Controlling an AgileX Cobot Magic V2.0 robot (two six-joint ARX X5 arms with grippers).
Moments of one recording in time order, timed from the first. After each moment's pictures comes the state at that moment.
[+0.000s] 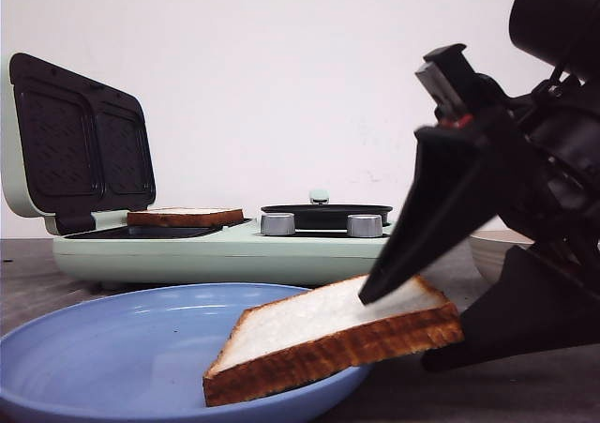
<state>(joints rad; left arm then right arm) -0.14 0.26 0.59 -0.71 0.41 -0.14 0.64 1.25 0.43 -0.05 -0.63 0.67</state>
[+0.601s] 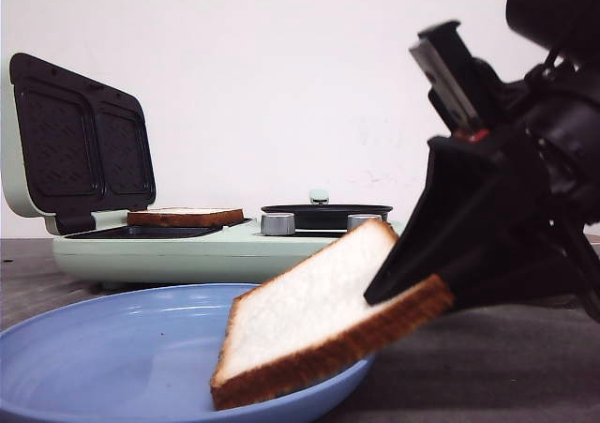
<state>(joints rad) -0.14 0.26 0.59 -0.71 0.41 -0.14 0.64 1.21 0.43 -0.01 -0.64 0.69</state>
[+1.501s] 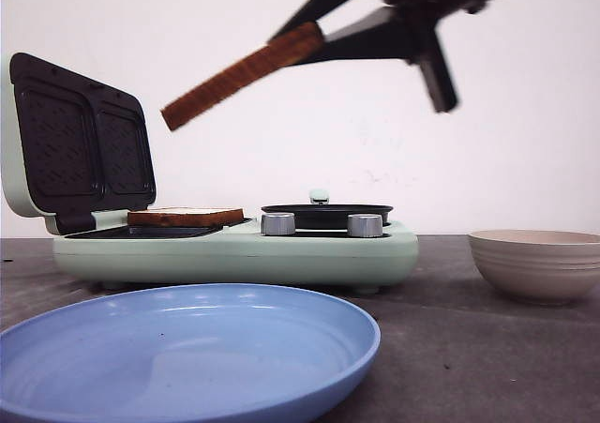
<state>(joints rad) -0.14 0.26 0.59 -0.71 0.41 -0.13 0.63 1.30 0.85 0.01 -0.66 0.77</state>
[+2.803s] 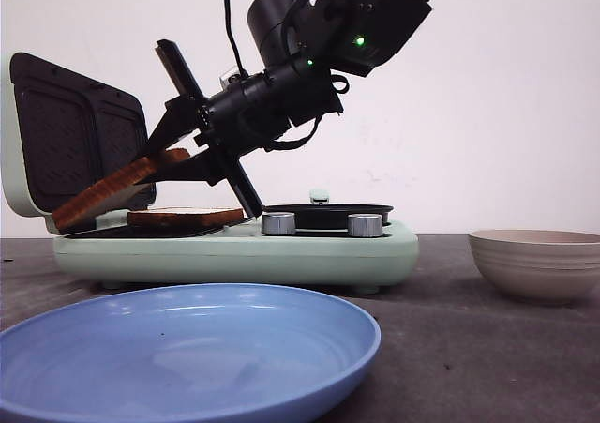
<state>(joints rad) -0.14 0.26 0.59 -0.70 0.41 -0.12 0.70 2.07 1.46 0.13 -0.64 1.02</state>
